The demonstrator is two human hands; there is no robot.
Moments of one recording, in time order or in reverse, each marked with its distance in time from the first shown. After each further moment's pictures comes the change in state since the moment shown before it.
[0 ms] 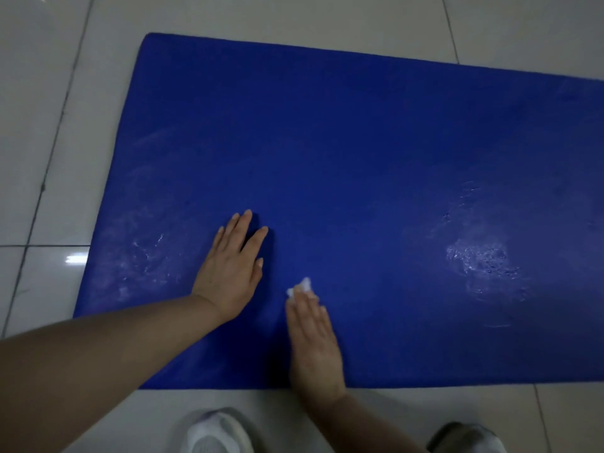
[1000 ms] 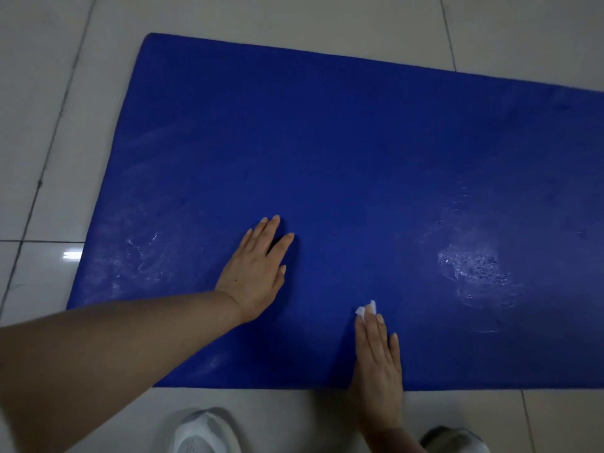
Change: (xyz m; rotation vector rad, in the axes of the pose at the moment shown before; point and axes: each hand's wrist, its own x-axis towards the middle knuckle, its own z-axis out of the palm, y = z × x) left_hand 0.009 0.043 -0.003 -0.094 -0.119 0.071; right_hand -0.040 0.083 -0.029 -0.109 0.002 0.214
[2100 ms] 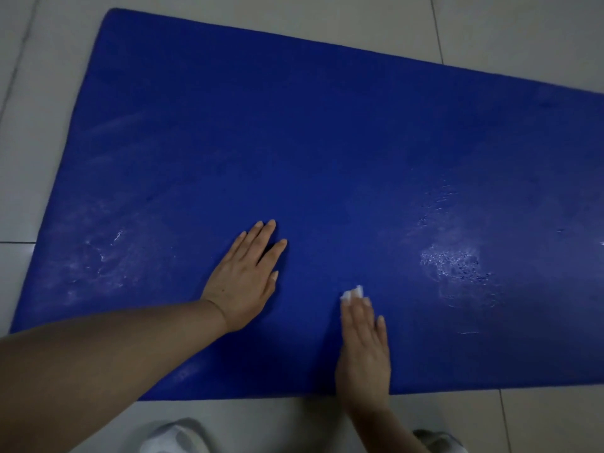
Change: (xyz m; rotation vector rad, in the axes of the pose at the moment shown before) left_hand 0.011 0.003 0.032 0.220 0.054 0.099; right_hand 0.028 0.009 -0.005 -0.042 0.053 0.022
